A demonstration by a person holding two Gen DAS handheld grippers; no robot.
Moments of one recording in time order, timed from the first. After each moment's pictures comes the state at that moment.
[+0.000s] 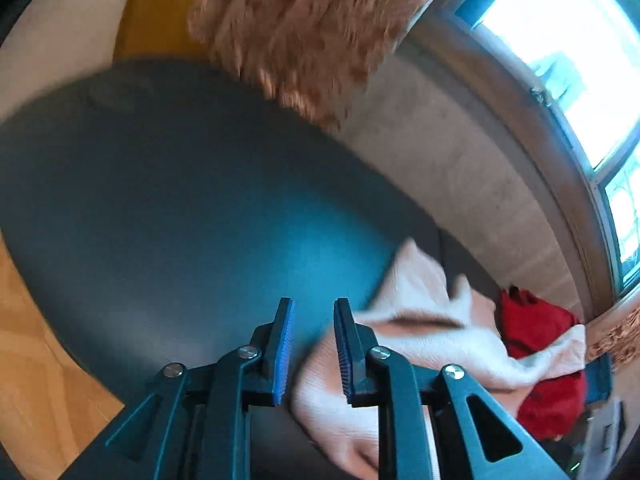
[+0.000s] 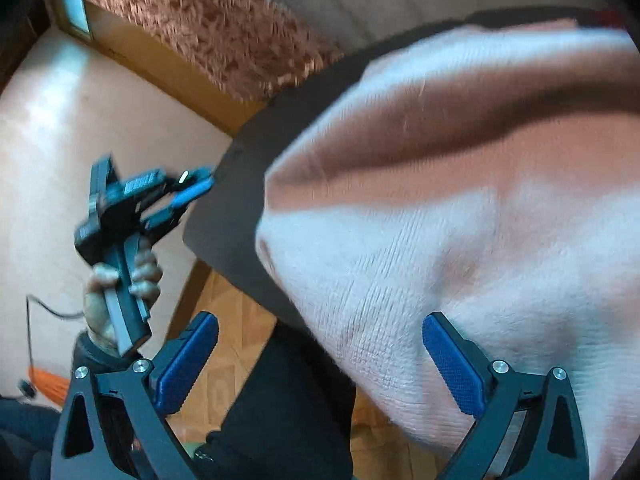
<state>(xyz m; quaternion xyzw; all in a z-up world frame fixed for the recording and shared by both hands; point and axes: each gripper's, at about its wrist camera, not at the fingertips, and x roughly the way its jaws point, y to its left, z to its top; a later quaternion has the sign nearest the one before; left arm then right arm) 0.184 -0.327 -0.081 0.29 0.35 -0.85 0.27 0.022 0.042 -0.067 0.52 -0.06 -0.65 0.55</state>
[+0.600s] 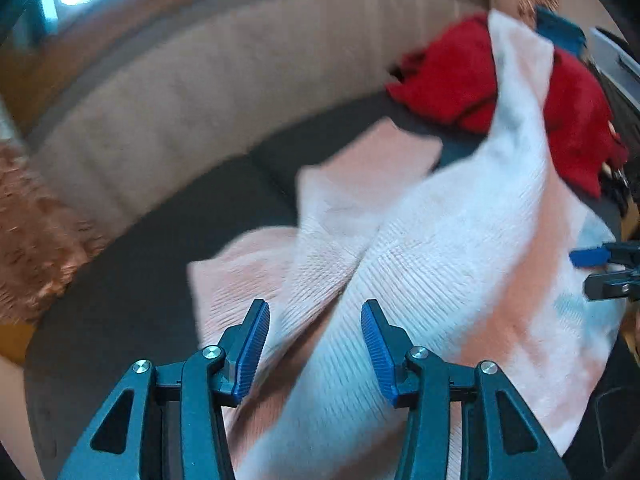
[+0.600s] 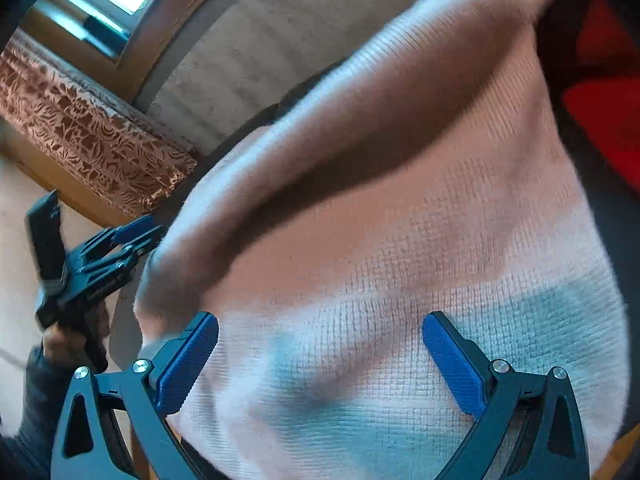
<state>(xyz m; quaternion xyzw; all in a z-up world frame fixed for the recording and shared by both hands) -0.057 -0.175 -0.121 0.48 -0.10 -0.87 -0.01 -0.076 0.149 -0.083 0.50 -0.13 -0.77 0.36</state>
